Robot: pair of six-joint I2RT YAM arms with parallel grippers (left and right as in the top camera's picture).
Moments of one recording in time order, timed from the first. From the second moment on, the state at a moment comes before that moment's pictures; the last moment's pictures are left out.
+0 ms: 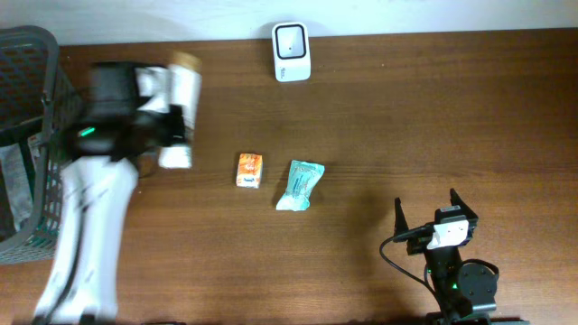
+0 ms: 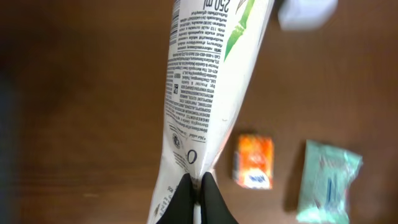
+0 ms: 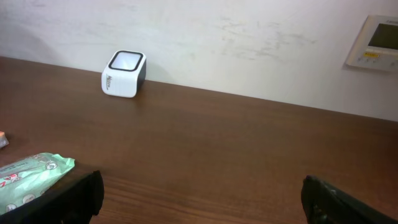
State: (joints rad) left arm -0.02 1.50 1.48 -0.93 0.10 -0.05; right arm 0.05 0.01 0.01 -0.08 -0.04 -0.11
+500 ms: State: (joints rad) left arm -0.23 1.98 1.44 -0.92 0.13 -0.35; right arm 0.05 0.01 0.01 -0.08 -0.04 -0.11
